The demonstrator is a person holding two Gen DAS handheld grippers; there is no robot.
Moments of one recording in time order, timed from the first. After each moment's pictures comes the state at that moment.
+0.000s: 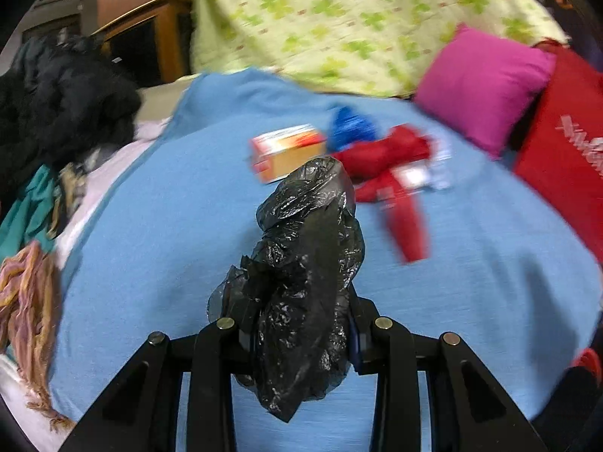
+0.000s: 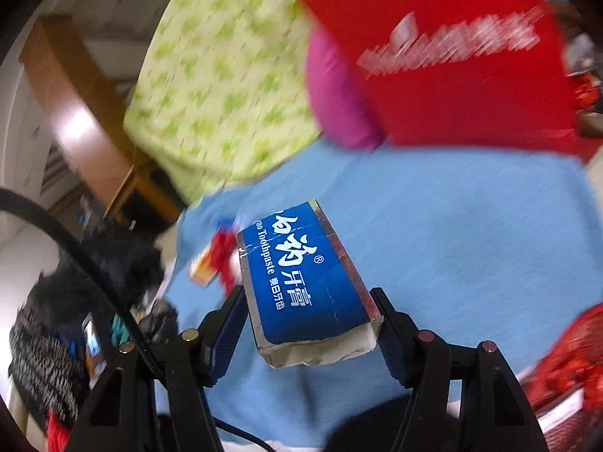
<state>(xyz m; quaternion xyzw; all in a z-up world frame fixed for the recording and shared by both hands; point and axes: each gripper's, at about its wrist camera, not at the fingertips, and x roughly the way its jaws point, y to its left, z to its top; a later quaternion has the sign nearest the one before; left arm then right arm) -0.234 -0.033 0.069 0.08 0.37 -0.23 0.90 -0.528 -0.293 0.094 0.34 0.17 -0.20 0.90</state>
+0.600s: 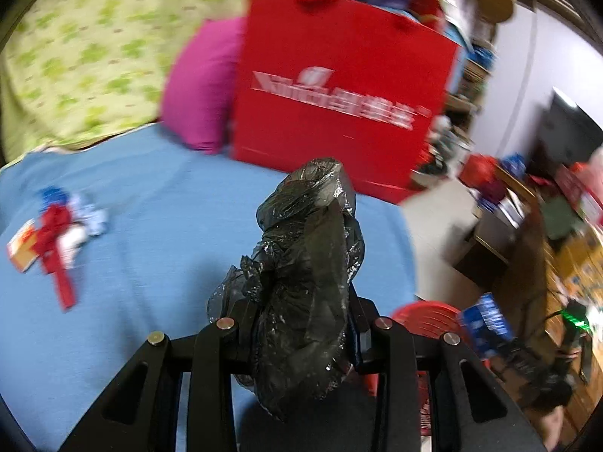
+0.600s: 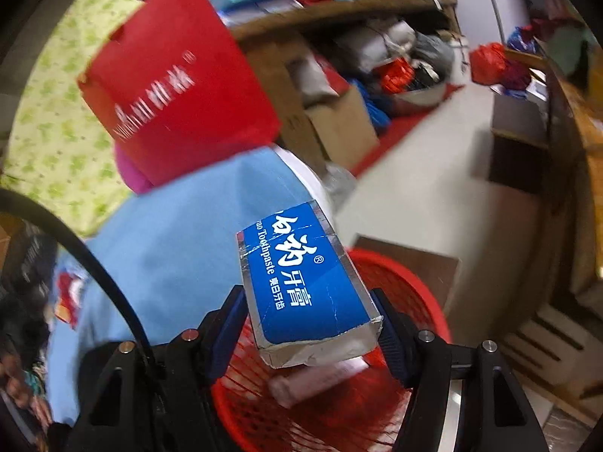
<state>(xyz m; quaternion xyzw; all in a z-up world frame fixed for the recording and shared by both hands) -0.437 -0.241 0.130 0.15 0.34 -0.53 0.76 -0.757 -0.349 -0.002 0.37 0.23 -0.44 0.79</state>
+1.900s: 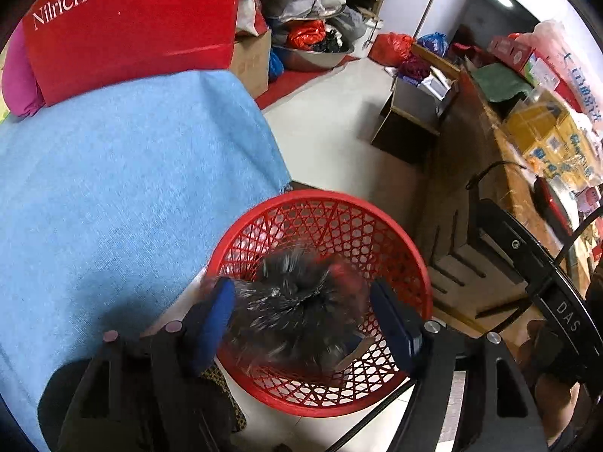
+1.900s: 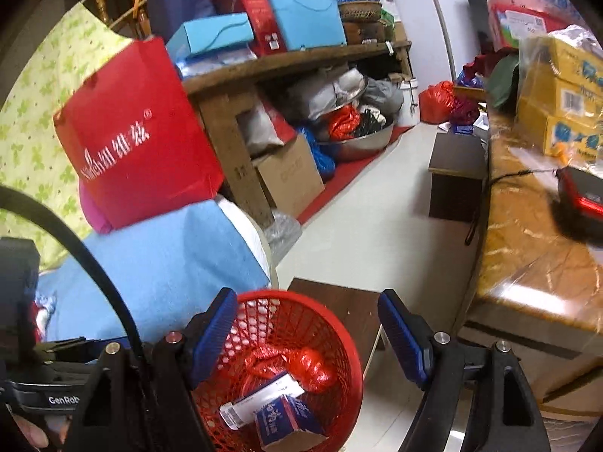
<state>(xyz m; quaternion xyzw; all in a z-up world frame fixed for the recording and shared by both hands) -0.578 -0.343 0.043 0.29 0.43 -0.62 0.59 -0.805 -0.335 0.041 0.31 0.16 -0.54 0.76</state>
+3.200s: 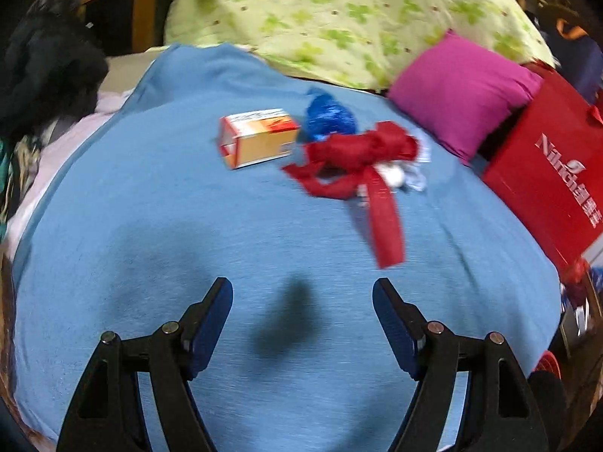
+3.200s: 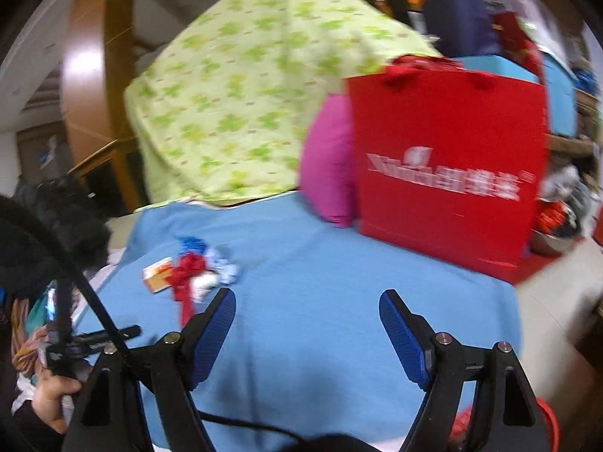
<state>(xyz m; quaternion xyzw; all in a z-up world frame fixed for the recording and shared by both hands) -0.197 -0.014 0.048 0.02 0.42 -0.28 0.86 -0.470 -0.221 0.154 0.13 0.19 -0.24 0.94</state>
